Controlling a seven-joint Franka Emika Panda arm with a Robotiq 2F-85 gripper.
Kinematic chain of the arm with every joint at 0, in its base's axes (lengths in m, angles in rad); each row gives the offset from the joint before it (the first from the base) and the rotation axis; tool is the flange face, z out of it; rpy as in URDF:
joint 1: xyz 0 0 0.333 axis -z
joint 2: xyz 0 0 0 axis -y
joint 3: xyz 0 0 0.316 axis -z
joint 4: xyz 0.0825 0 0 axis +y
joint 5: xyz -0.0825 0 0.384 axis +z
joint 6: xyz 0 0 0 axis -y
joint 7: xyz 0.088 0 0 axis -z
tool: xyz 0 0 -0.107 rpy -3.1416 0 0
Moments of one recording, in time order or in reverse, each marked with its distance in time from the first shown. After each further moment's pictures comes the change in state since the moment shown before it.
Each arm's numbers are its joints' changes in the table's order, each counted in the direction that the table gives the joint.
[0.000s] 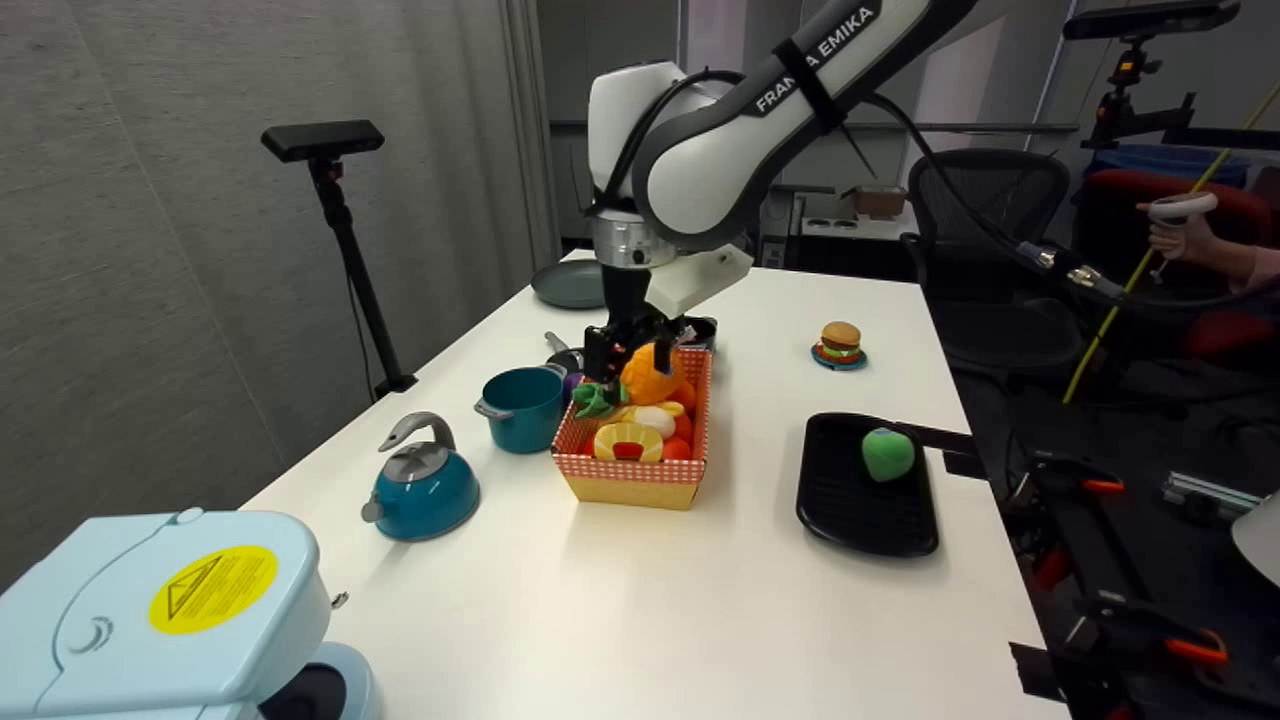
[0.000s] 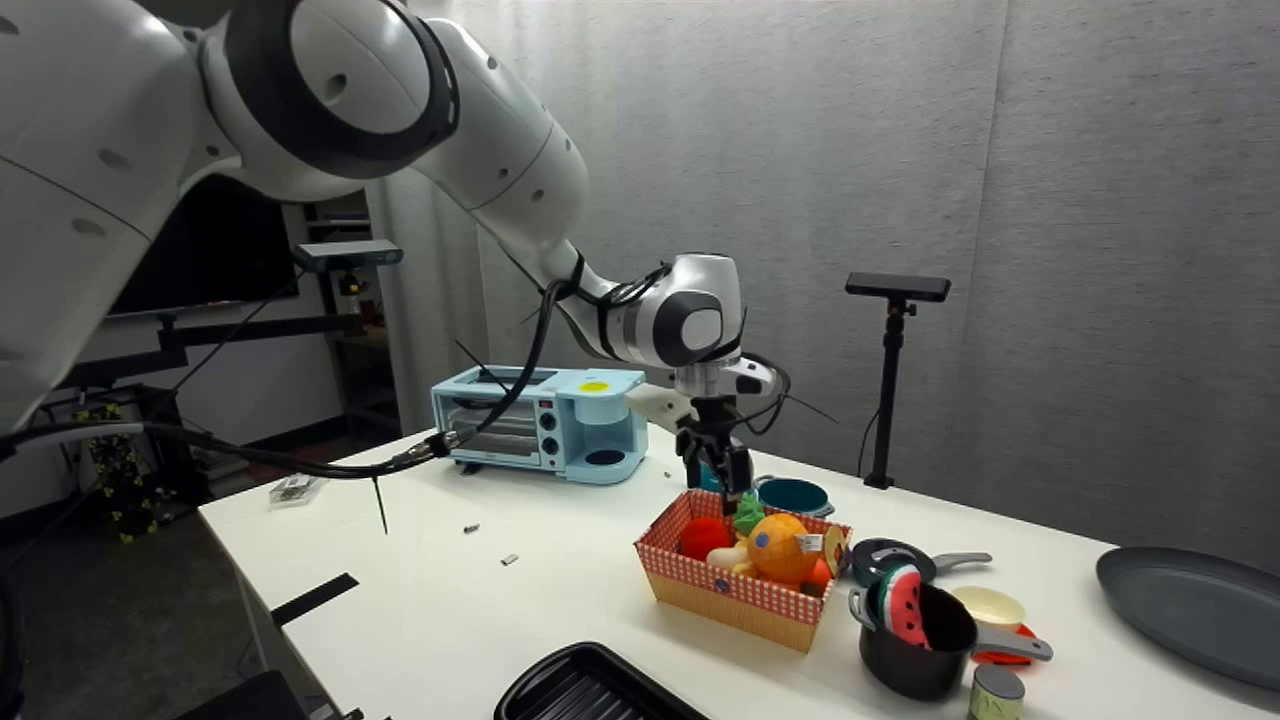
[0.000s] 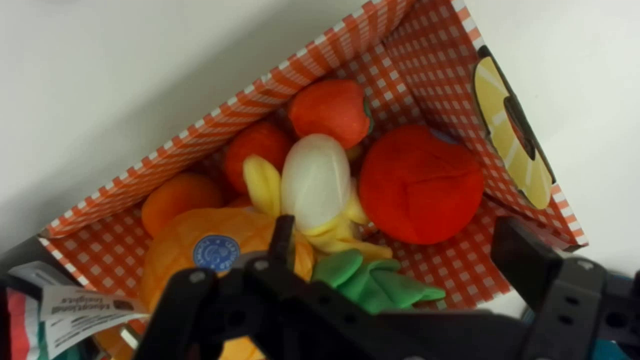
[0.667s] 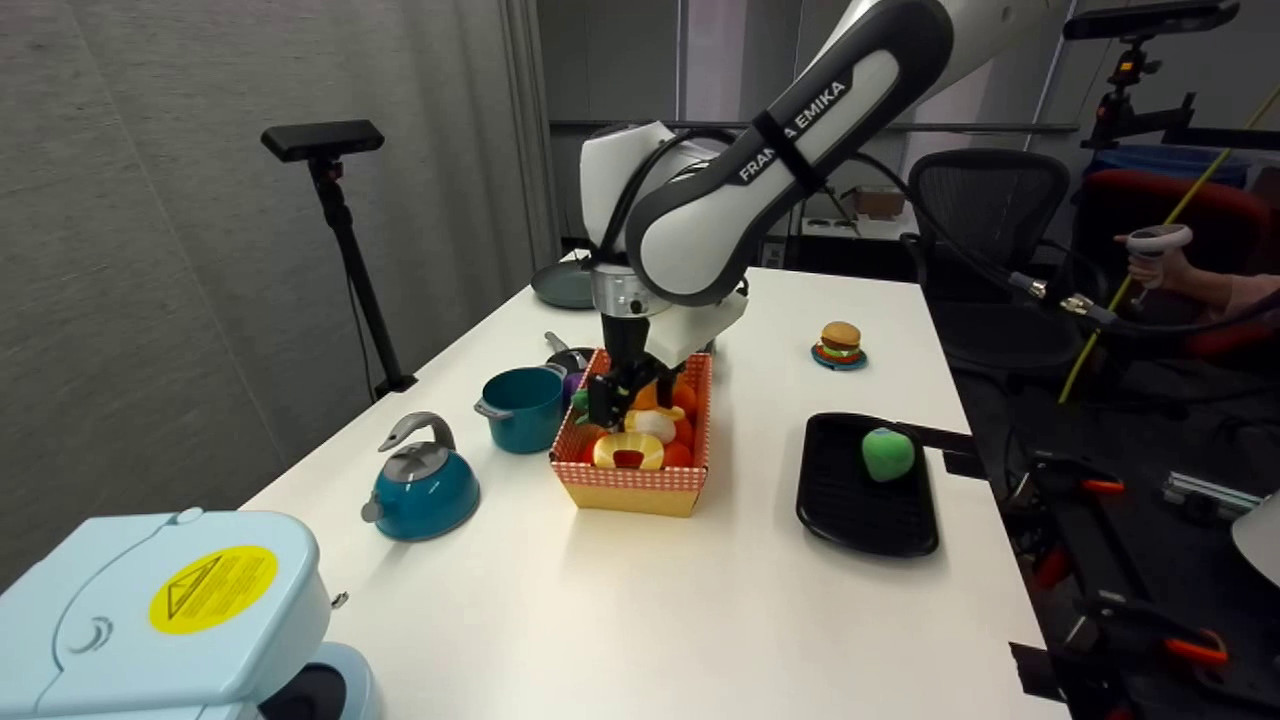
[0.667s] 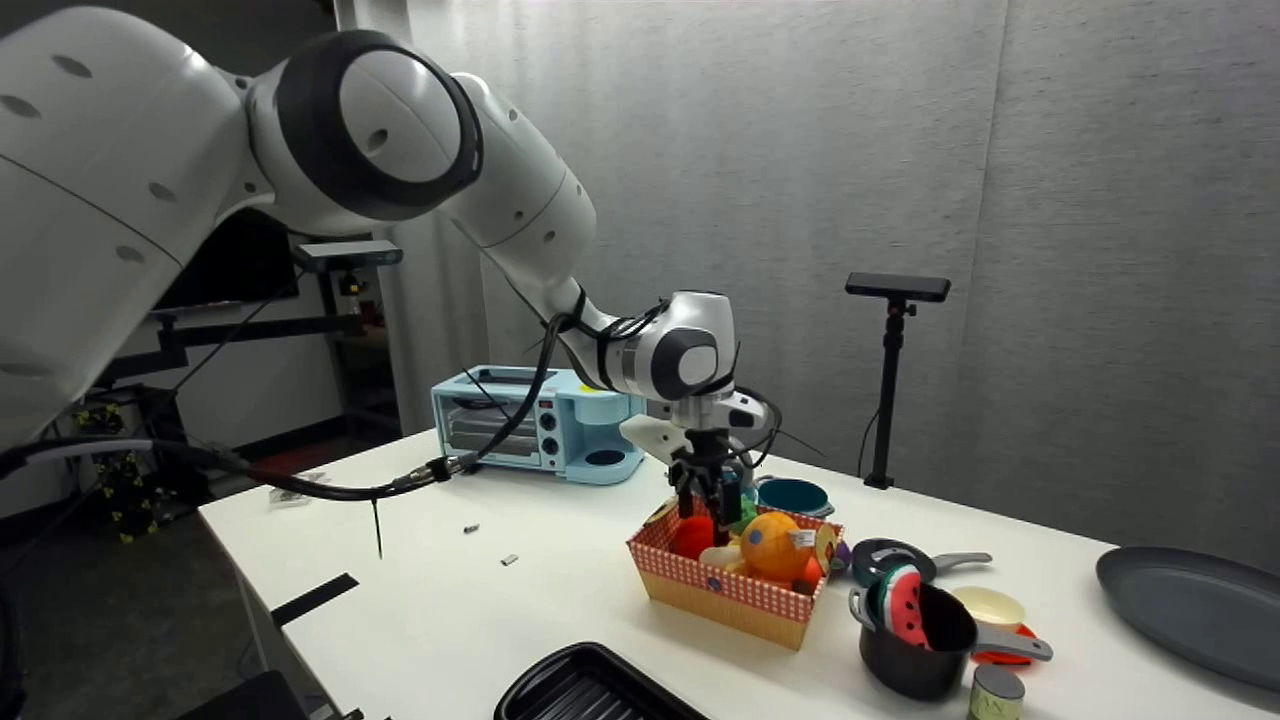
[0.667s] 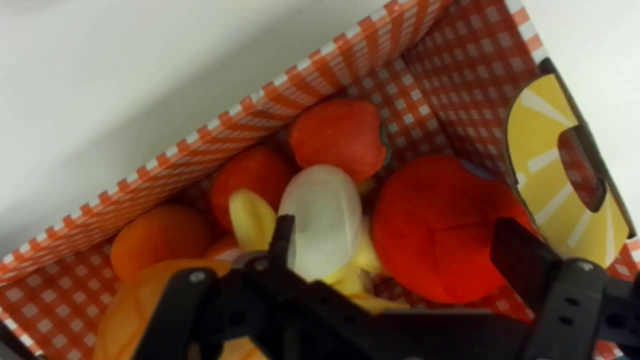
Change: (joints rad) arm -0.017 -0.092 -0.001 -0.031 -0.002 0.010 0.000
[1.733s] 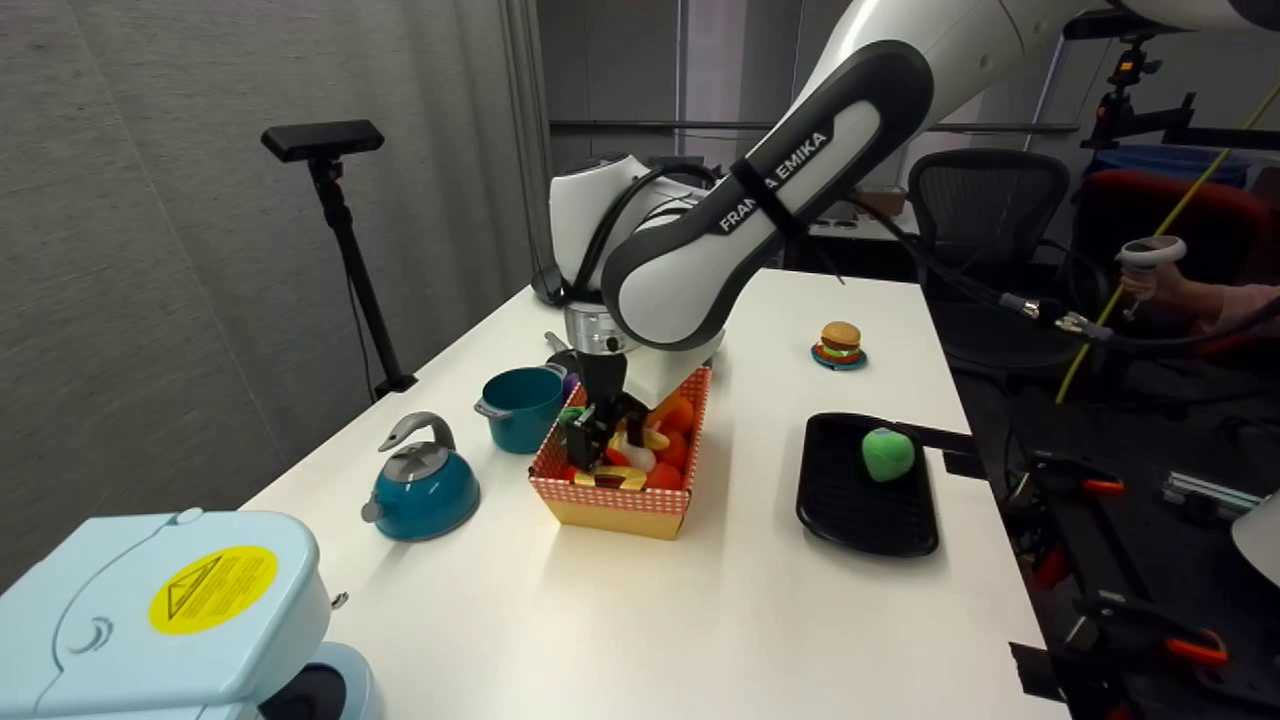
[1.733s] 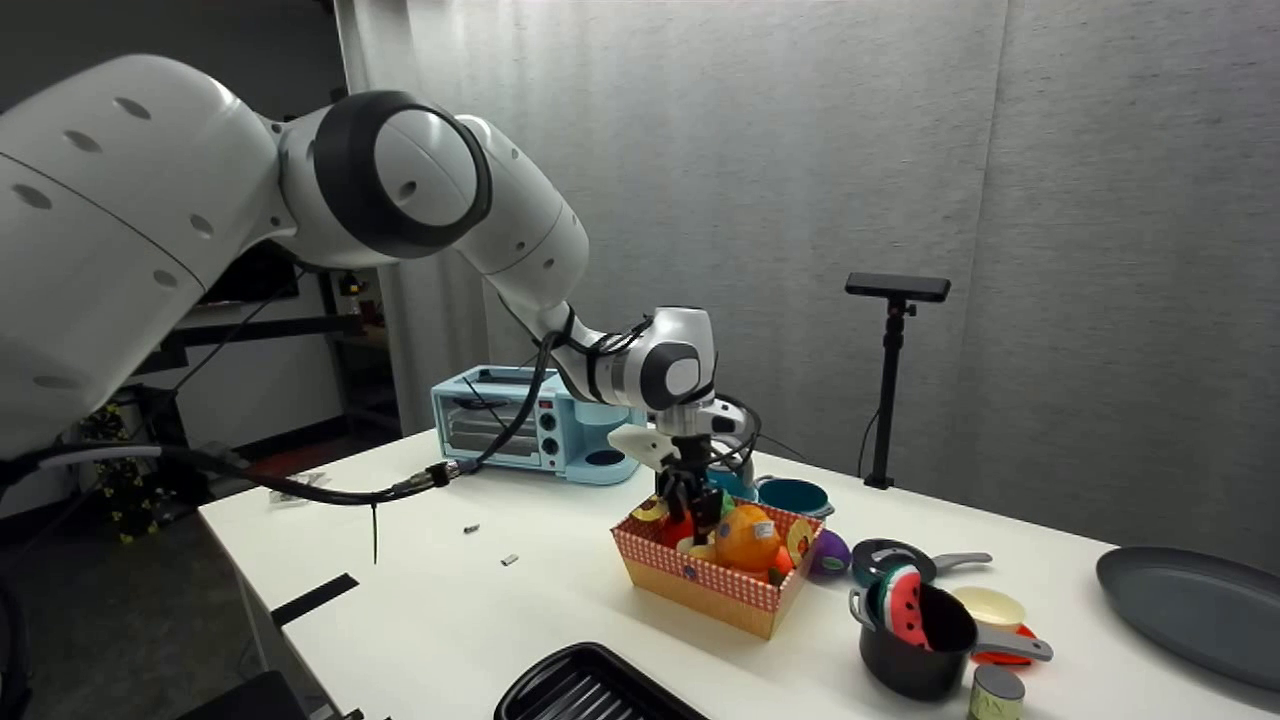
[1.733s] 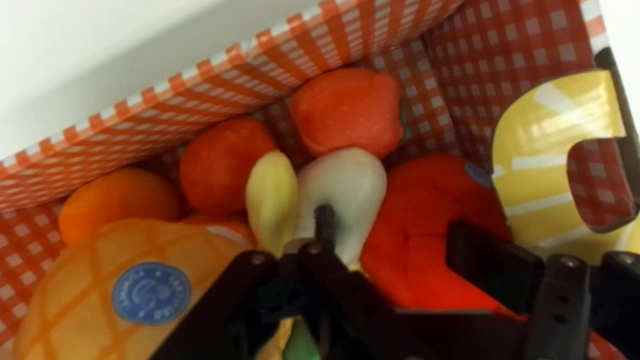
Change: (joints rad) arm -0.055 -0.086 0.001 -0.090 -0.014 0.006 0.000
